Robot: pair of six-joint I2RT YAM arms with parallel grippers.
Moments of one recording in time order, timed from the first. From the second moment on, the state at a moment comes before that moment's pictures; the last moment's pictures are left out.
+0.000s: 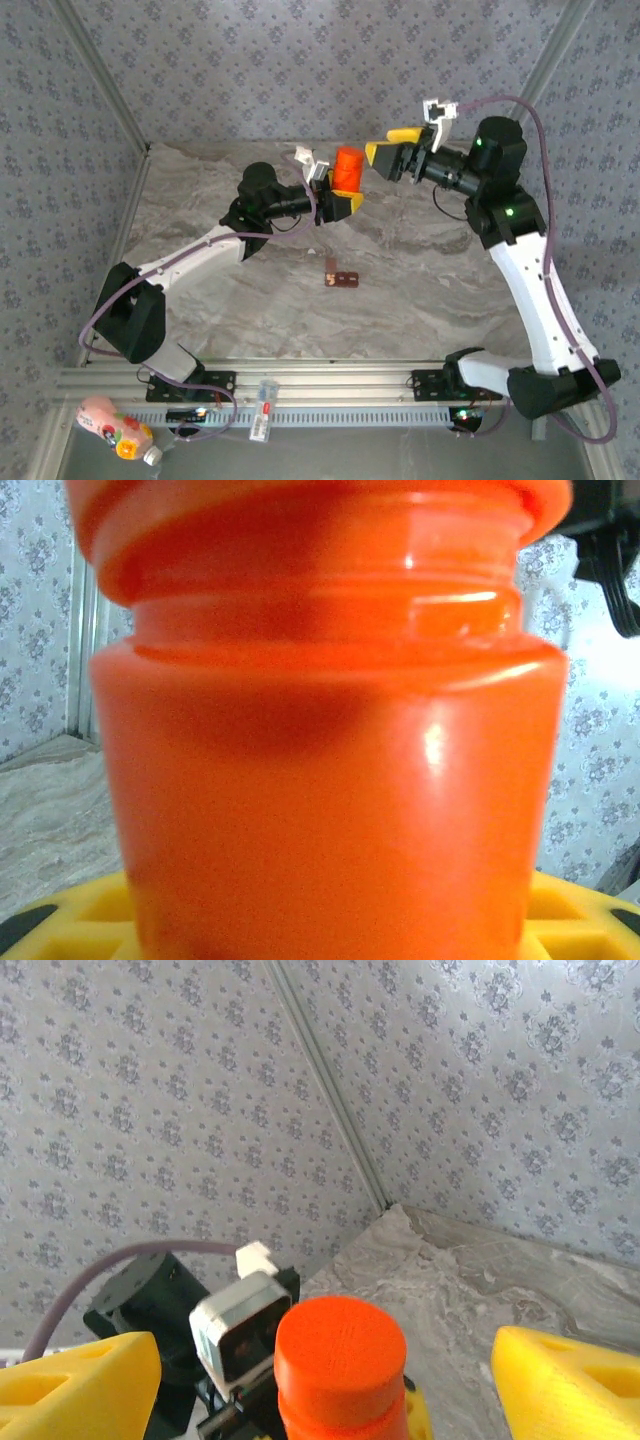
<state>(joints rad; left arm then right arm) -0.67 1.55 1.14 0.54 0.75 -0.37 0.28 1.23 1.53 -0.35 -0.70 0.38</state>
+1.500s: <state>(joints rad) -0.67 1.55 1.17 0.49 0.76 -0.36 0.35 1.37 1.57 -0.45 -0.80 0.39</state>
